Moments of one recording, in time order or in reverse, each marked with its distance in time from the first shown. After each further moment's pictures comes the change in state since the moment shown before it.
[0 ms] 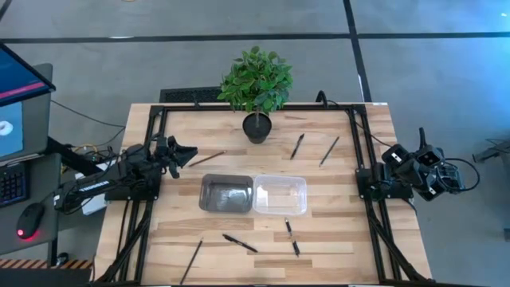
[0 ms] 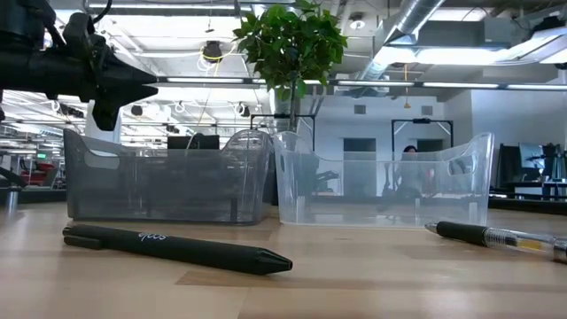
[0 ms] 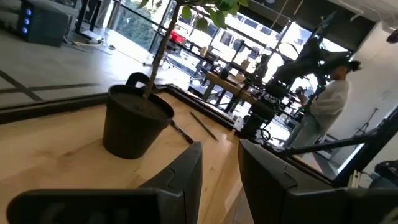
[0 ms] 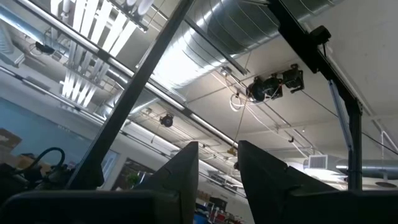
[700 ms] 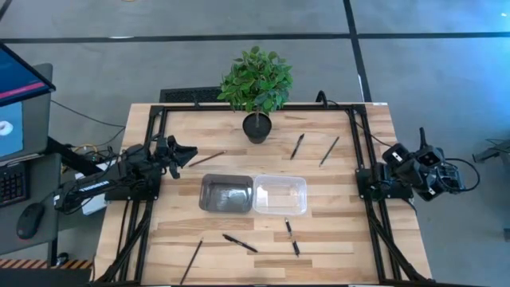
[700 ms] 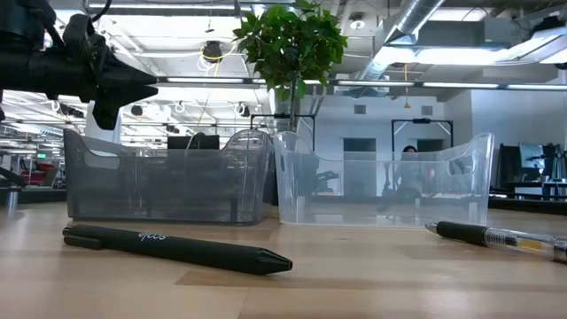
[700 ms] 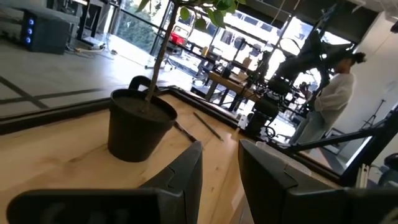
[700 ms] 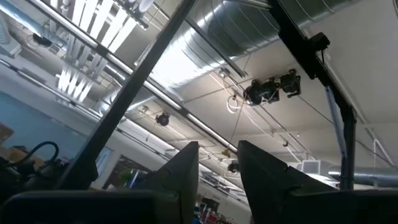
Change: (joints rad) left arm 0.000 0.000 0.000 -0.004 -0.003 0.054; right arm 0.000 0.000 0.000 -0.003 0.003 -0.062
